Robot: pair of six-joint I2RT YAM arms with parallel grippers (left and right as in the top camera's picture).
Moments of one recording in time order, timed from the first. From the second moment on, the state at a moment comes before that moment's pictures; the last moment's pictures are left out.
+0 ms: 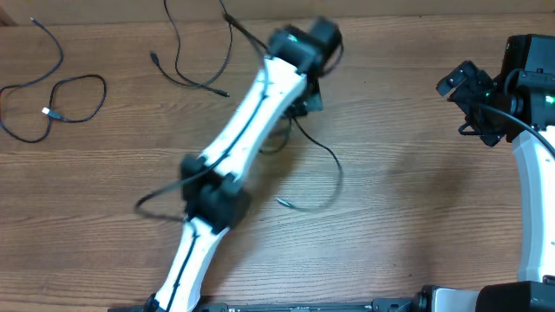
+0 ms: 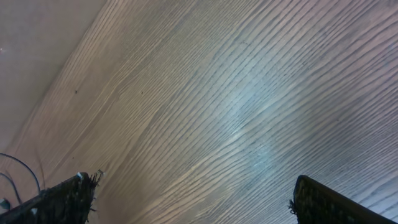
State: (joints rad) left arm -0.58 2.41 2.59 -1.64 -0.12 -0.73; right arm -0.17 1.50 1.52 -1.04 -0.08 0.65
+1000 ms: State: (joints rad) left arm 0.00 1.29 2.30 -1.69 -0.34 -0.56; right arm -0.17 1.50 1.52 -1.04 -0.08 0.65
